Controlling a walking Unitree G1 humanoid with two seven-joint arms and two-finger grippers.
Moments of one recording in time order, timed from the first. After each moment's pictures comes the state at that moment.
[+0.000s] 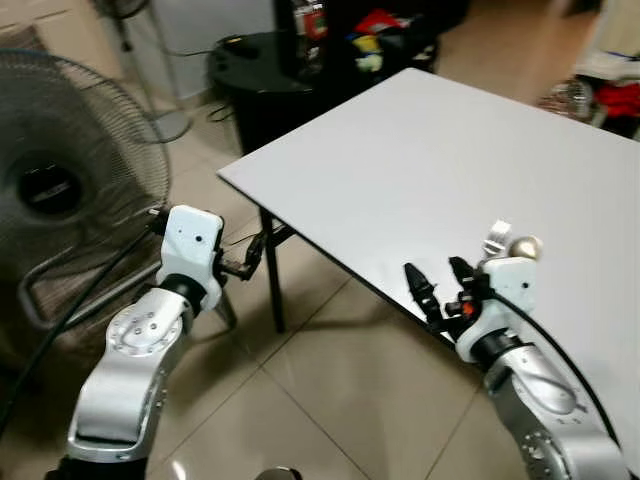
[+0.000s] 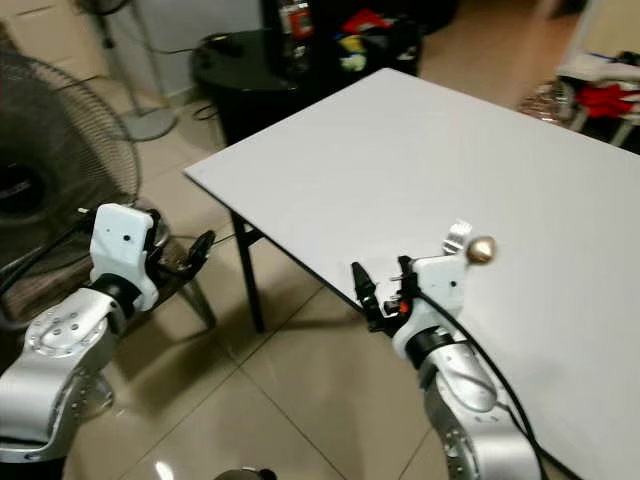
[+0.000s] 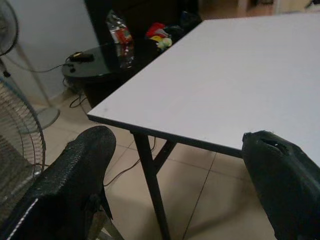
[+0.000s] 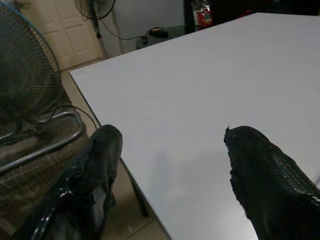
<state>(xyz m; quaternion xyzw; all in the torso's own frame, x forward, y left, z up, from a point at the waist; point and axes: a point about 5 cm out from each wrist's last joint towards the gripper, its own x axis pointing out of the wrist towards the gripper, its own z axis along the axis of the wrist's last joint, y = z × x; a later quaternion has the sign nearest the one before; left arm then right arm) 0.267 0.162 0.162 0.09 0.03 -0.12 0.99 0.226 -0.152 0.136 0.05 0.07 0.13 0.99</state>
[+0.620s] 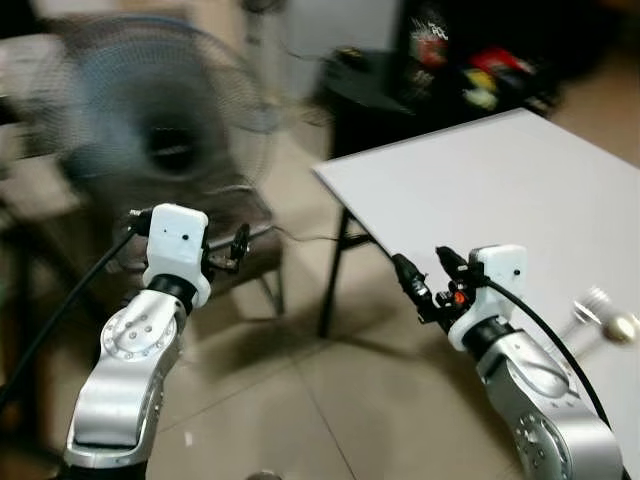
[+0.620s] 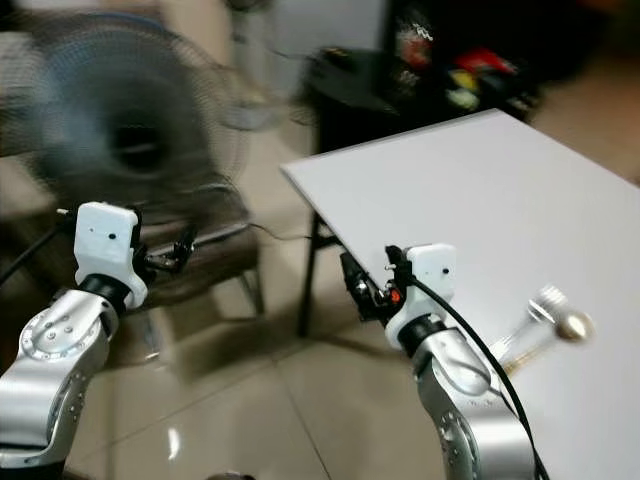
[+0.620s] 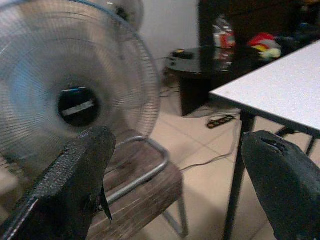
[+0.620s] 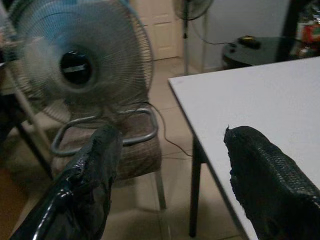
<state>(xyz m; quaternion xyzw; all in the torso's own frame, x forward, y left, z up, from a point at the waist) 0.265 0.171 0.164 0.10 0.02 -0.08 0.99 0.235 -0.146 0.140 0.06 0.06 0.16 0.98</state>
